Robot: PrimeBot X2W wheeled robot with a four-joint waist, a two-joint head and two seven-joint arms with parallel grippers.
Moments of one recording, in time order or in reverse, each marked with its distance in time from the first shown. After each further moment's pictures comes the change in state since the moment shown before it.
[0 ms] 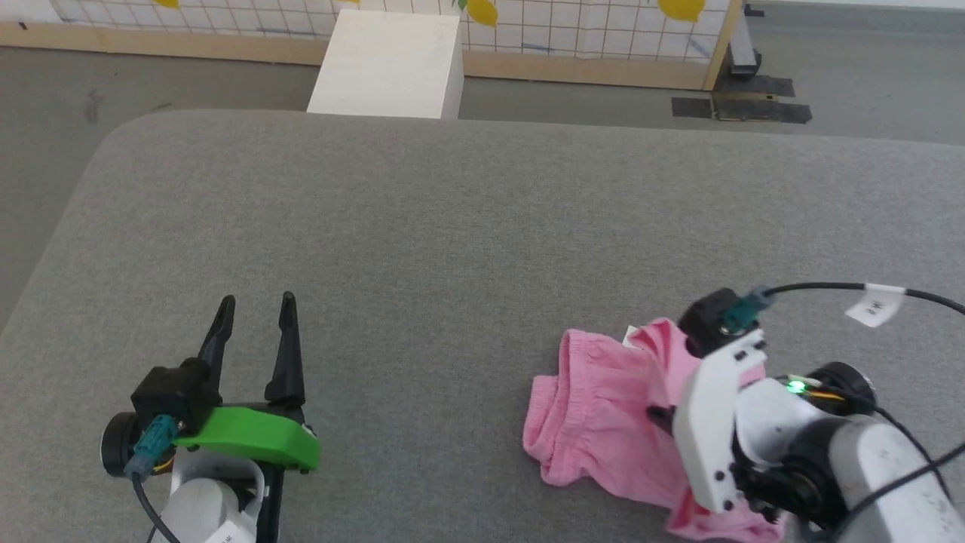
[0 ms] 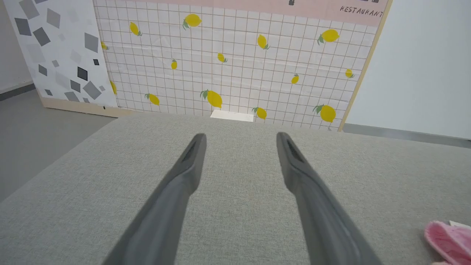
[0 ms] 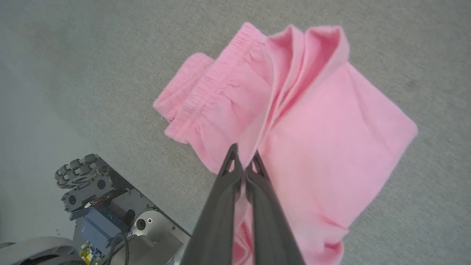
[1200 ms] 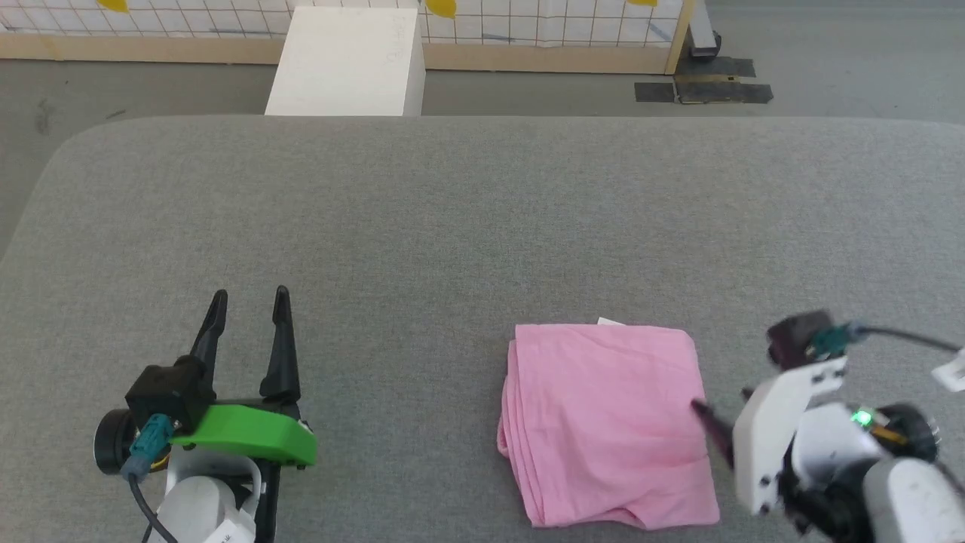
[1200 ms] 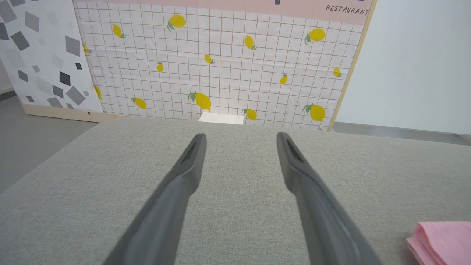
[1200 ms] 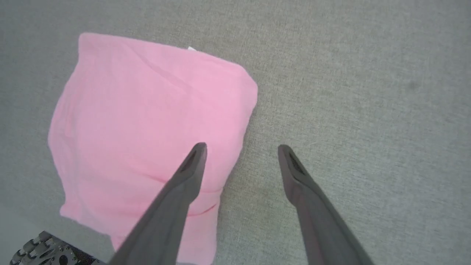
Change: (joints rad) left arm 0.000 -0.026 0.039 -0.017 0.044 -0.012 0.000; right arm 0.085 0.062 -0.189 0.116 -0.144 0.000 -0.297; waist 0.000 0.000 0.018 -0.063
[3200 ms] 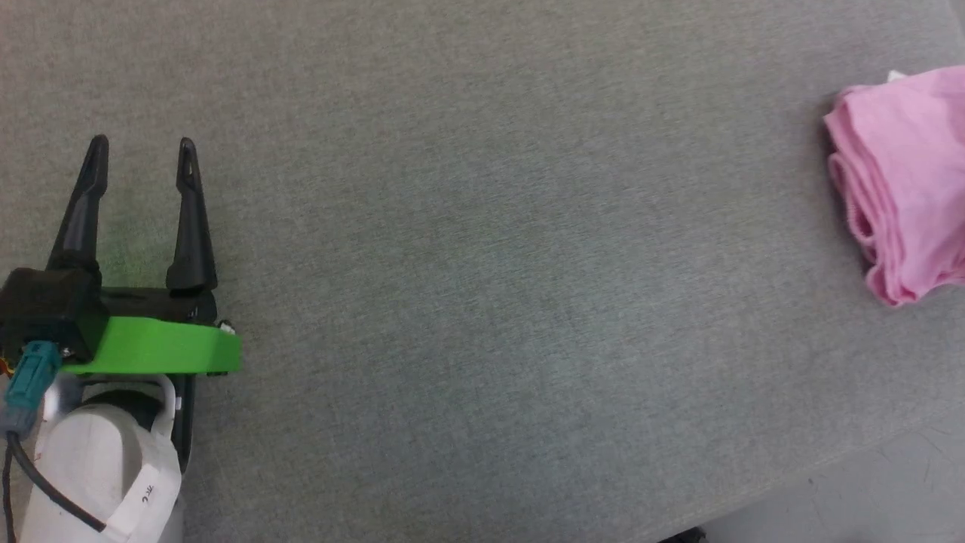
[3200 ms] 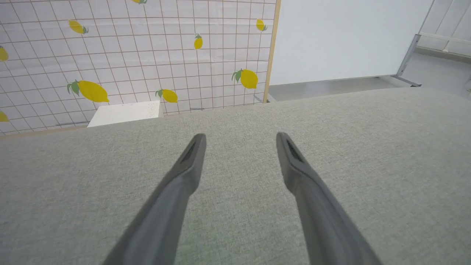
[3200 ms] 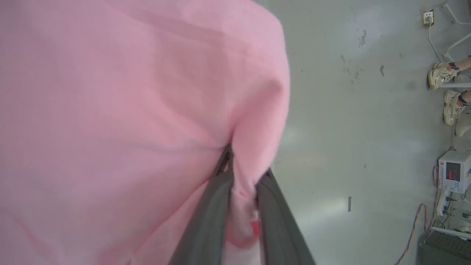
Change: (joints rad) left arm -0.100 0.127 0.037 -0.400 0.092 0.058 0.194; right arm -0.742 -0.567 0.373 0.850 0.201 0.001 -0.500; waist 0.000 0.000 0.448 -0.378
